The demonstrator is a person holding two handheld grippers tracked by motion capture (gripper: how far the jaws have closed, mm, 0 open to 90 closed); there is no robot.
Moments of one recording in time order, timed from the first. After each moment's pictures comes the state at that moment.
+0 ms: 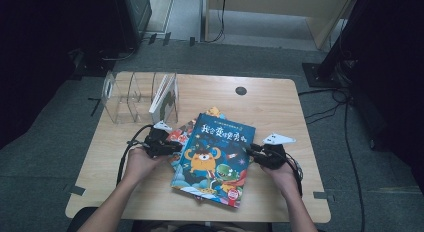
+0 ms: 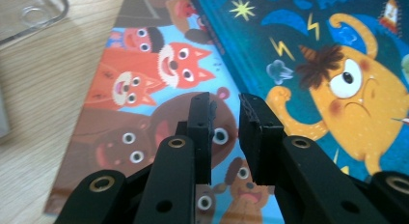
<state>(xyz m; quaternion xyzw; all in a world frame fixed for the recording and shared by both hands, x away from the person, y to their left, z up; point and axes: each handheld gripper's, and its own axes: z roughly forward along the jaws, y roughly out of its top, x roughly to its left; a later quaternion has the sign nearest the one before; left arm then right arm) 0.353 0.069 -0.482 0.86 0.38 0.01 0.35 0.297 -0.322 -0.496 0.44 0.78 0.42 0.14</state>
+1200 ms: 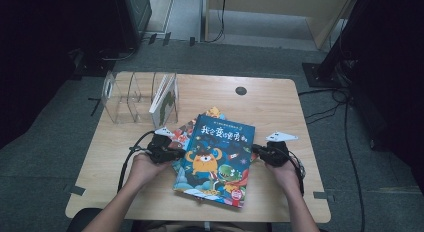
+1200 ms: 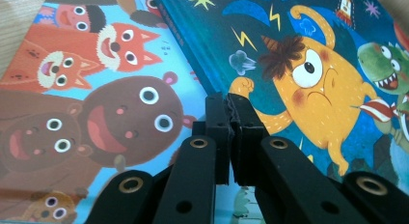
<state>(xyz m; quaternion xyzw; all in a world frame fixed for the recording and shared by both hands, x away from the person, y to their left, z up) 0.336 0.061 -0.487 0.85 0.38 -0.03 0.36 0.305 -0.333 -0.500 0.47 0.78 0.40 0.14</state>
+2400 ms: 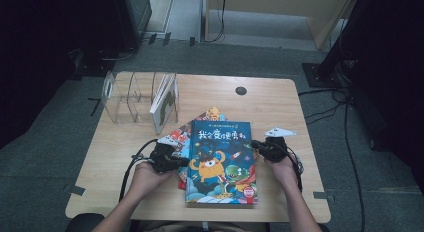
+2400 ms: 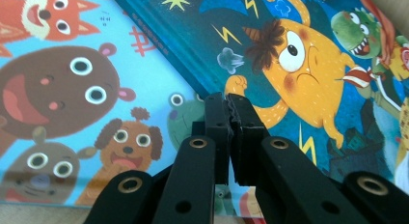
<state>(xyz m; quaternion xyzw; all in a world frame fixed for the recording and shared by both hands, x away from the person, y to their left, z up) 0.309 0.052 -0.488 0.85 0.38 -0.05 0.36 0.319 -0.331 -0.500 0.48 0.77 0.39 0.15</state>
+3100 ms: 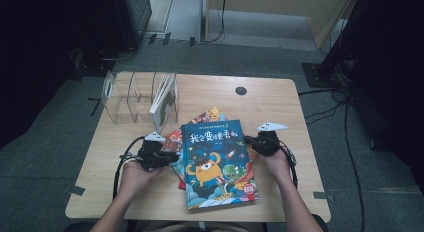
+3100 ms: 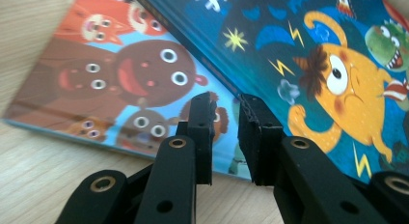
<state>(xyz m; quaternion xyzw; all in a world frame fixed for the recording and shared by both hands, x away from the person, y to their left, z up) 0.313 0.083 -0.479 0.83 0.42 0.00 0.36 0.341 -0.313 -0.501 0.46 0.78 0.40 0.13</state>
